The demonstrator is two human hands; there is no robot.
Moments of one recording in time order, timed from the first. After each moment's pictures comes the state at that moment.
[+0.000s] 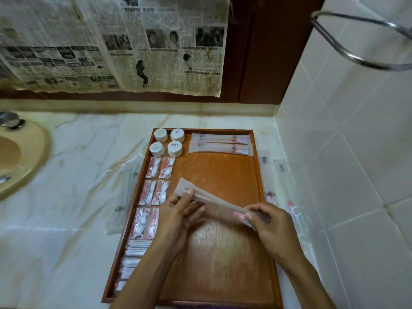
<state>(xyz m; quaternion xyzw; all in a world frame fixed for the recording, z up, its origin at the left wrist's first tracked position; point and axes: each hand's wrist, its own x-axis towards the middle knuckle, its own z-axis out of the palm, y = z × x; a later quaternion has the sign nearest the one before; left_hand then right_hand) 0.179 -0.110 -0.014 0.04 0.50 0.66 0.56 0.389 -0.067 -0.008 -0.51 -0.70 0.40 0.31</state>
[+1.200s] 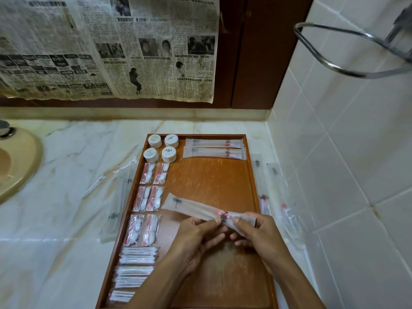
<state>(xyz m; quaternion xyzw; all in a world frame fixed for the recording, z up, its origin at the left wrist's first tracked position) 0.215 -0.116 -0.025 0.06 0.52 0.52 0.68 0.380 -0.074 -0.016 -0.50 -0.48 0.66 0.29</state>
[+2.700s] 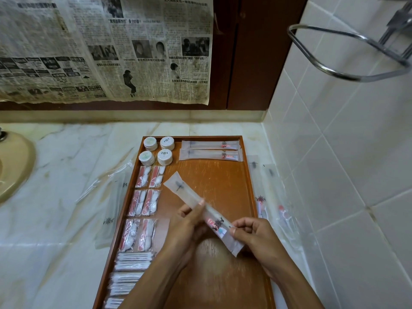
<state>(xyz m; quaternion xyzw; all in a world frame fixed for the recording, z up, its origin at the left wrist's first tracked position) 0.206 -0.099 -0.024 0.11 0.52 0.58 0.61 0.385 -0.068 -0.022 -0.51 -0.50 0.65 0.24</state>
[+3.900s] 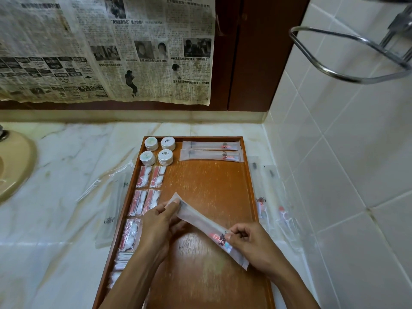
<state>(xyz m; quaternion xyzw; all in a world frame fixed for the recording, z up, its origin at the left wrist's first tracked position) 0.159 -0.107 -0.026 0.07 0.61 0.60 0.51 0.383 -0.072 -0.021 -0.50 -0.65 0.55 0.15</state>
